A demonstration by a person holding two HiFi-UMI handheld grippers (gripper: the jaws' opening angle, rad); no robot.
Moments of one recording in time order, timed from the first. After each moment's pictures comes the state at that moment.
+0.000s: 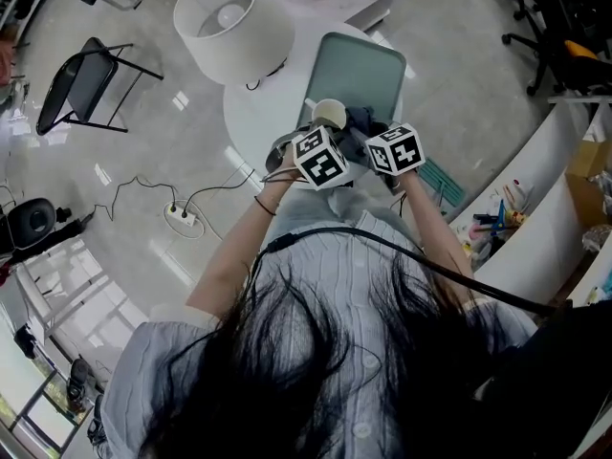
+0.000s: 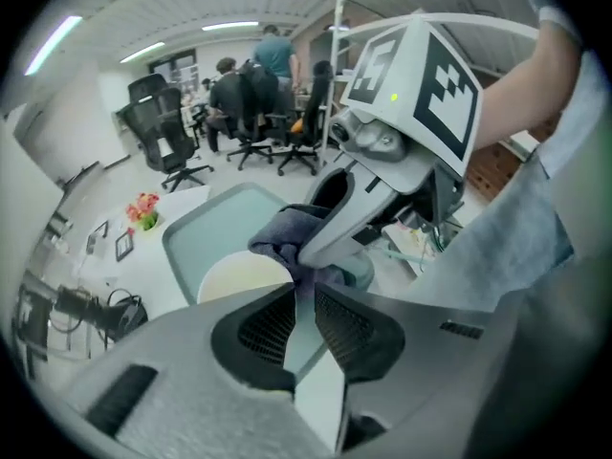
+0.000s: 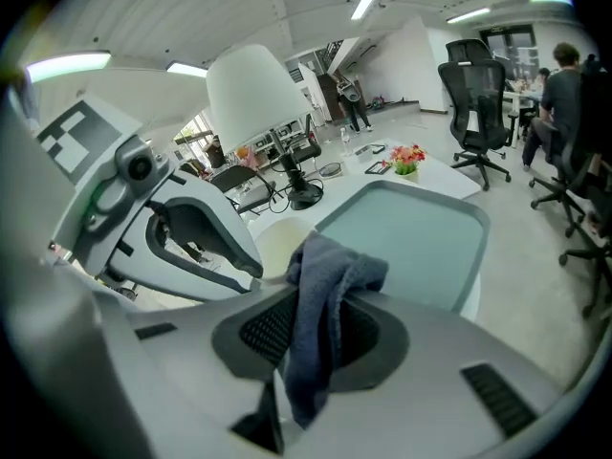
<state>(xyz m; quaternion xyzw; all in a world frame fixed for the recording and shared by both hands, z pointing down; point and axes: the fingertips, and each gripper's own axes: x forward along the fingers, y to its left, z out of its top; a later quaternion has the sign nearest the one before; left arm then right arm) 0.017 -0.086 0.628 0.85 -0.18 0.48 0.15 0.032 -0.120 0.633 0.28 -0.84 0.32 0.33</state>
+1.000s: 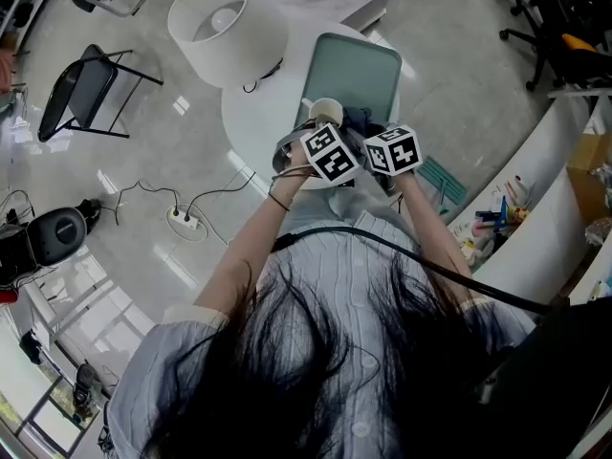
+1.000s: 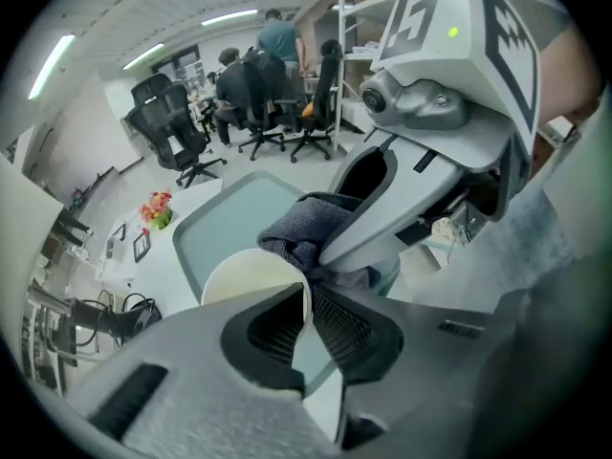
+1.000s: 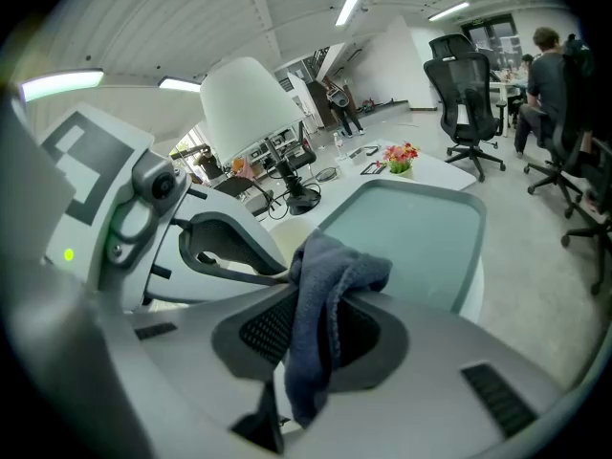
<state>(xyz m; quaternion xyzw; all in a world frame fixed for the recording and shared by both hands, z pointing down) 0.014 -0.105 0.656 0.81 -0.22 0.53 0.12 0.030 -0.118 0.633 0.29 -0.84 0.35 0.30</state>
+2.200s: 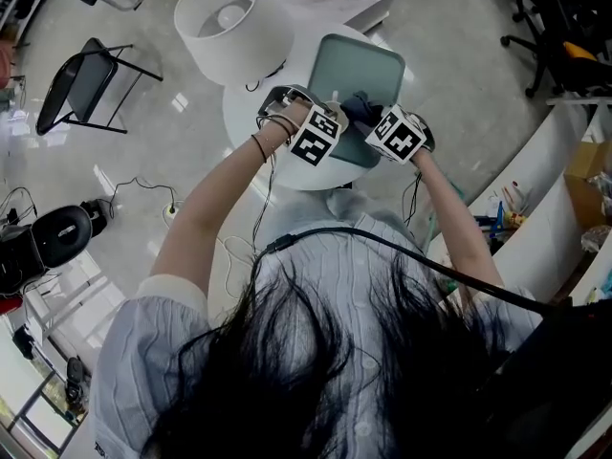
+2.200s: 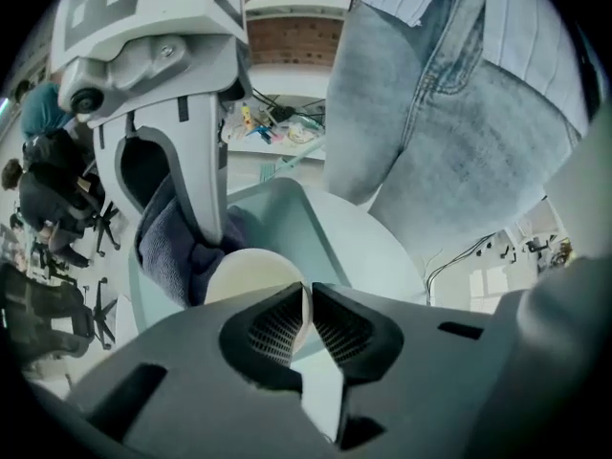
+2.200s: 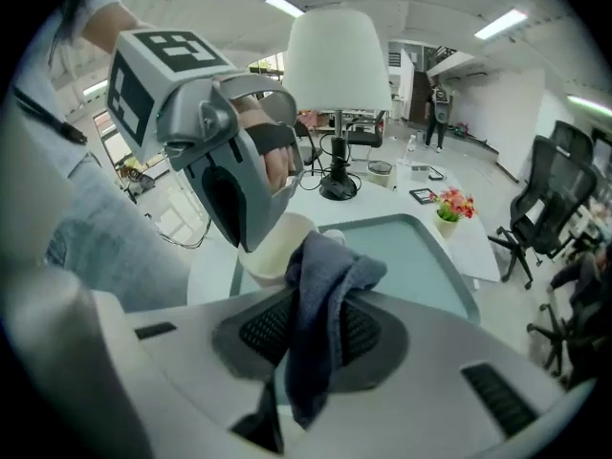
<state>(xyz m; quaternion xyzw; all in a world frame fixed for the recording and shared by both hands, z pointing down) -0.022 -0.075 0.657 0.72 0.27 0.61 -0.17 0.029 -0.145 0.620 0.14 -0.87 0.10 0.46</state>
